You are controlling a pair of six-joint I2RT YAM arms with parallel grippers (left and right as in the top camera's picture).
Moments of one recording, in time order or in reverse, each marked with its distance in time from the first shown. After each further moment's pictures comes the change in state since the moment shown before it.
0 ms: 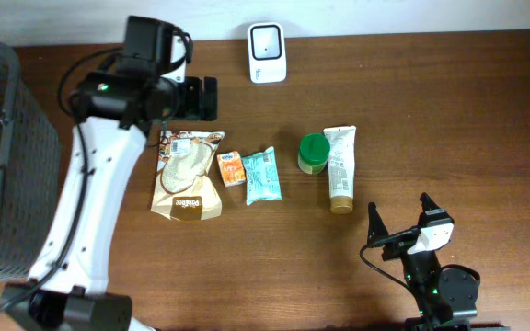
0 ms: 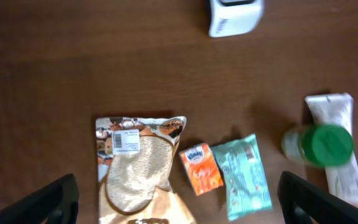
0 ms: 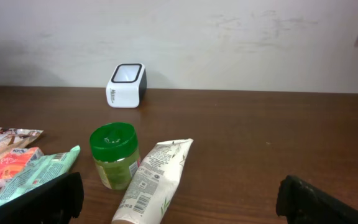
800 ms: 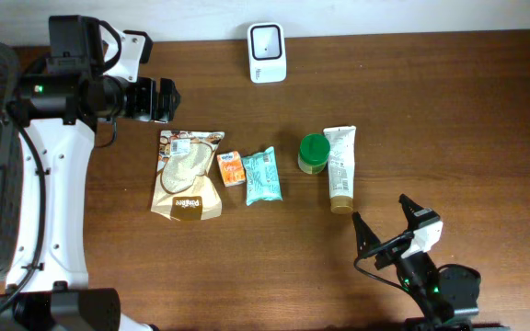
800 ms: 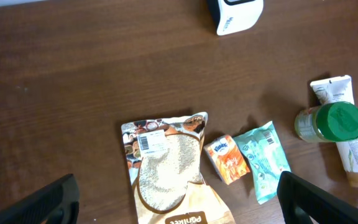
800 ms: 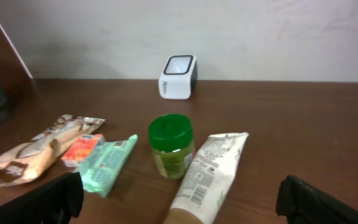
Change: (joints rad) left arm 0.227 -0.010 0.001 -0.021 0.222 0.257; right arm 0.000 0.042 0.045 -0.047 -0.213 0.069
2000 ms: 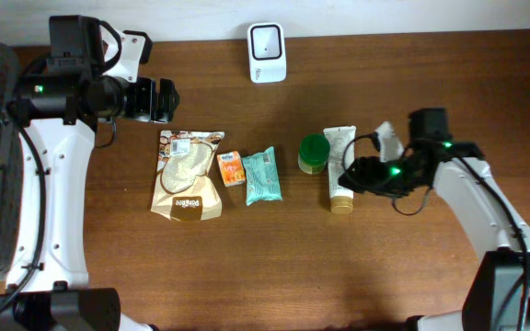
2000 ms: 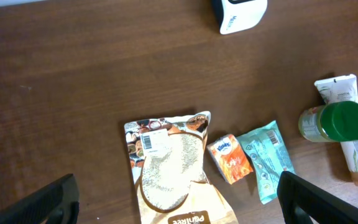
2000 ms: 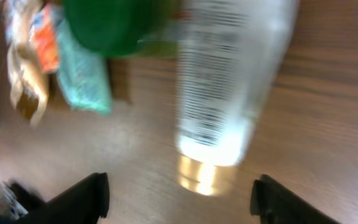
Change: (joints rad) left arm 0.000 0.000 0.000 -0.001 -0.012 0.003; right arm -0.050 1.542 0.991 -0.686 -0.245 -0.067
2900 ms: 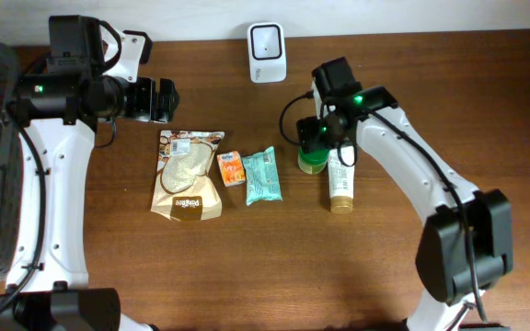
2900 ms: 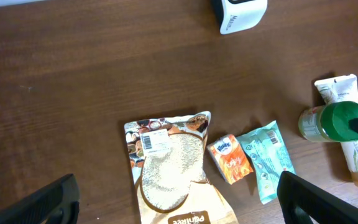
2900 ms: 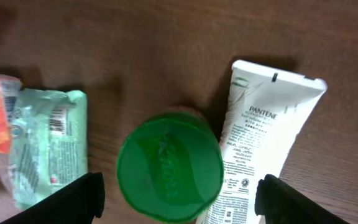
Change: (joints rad) left arm 0.000 0.000 0.000 0.000 0.000 0.000; right arm 0.362 0.310 0.516 -0.091 0.566 0.122
